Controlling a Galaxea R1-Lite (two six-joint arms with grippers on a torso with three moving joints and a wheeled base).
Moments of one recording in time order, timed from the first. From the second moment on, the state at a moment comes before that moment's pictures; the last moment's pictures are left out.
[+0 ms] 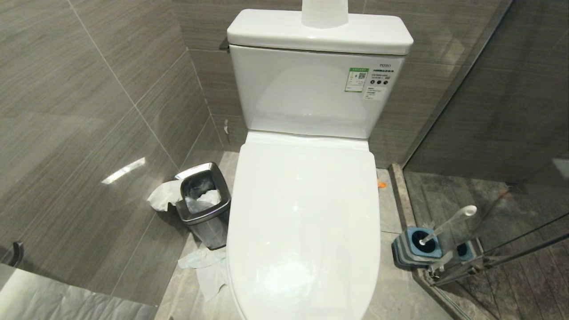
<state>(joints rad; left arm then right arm) 0.00 0.00 -0.01 0.03 -0.03 0.03 0.01 0.00 0.00 0.00 -0.01 0.06</state>
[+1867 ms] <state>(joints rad) 0.00 0.00 -0.01 0.03 -0.01 0.01 0.01 0.00 0.00 0.00 0.00 0.03</state>
